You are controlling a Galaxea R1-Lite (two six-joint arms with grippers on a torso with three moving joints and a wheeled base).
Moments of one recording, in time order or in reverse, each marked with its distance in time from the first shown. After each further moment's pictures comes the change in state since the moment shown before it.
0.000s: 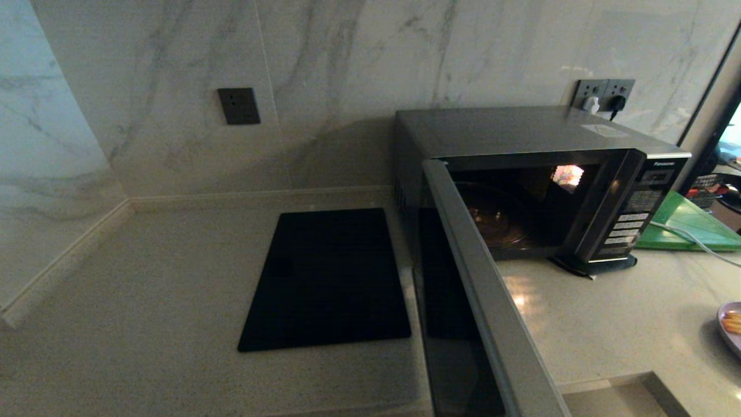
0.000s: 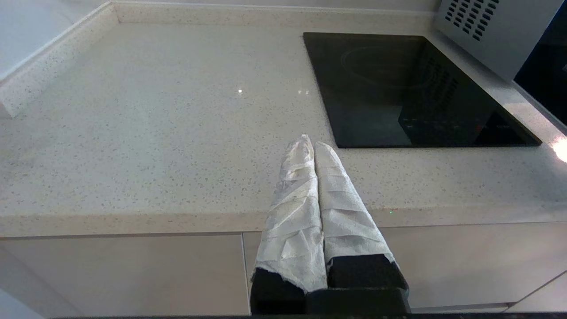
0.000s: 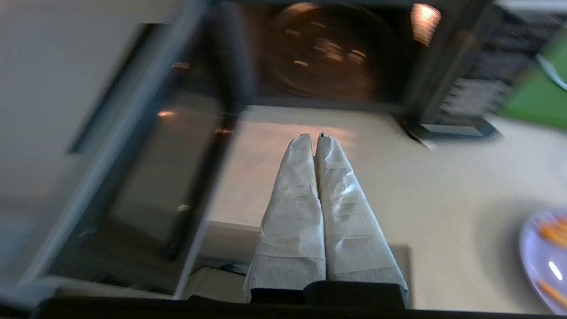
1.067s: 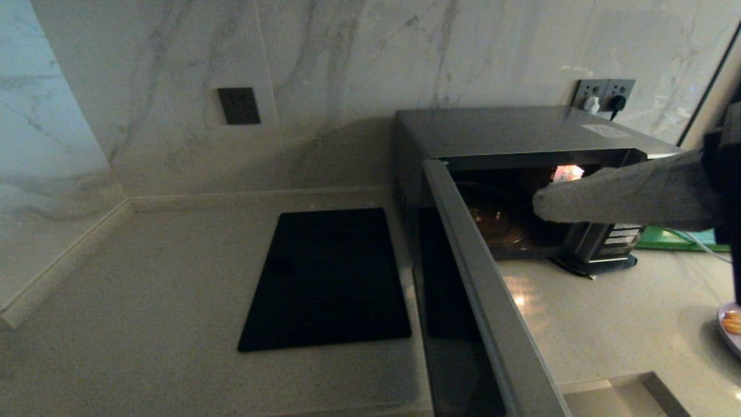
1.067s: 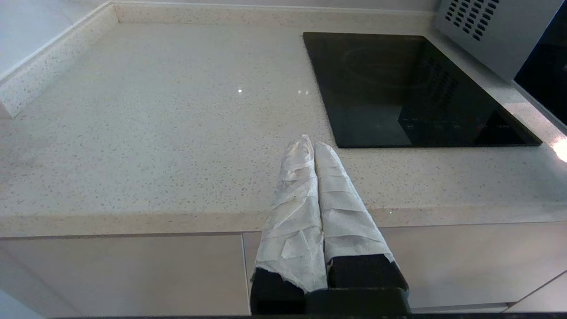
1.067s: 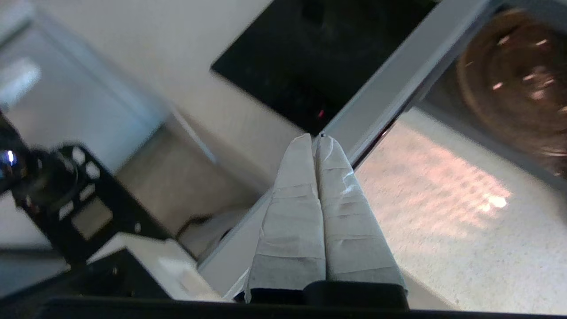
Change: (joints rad) left arm 0.000 0.000 0.000 0.000 0.000 0.001; right arm 0.504 0.475 -0.372 0.133 -0.026 0.021
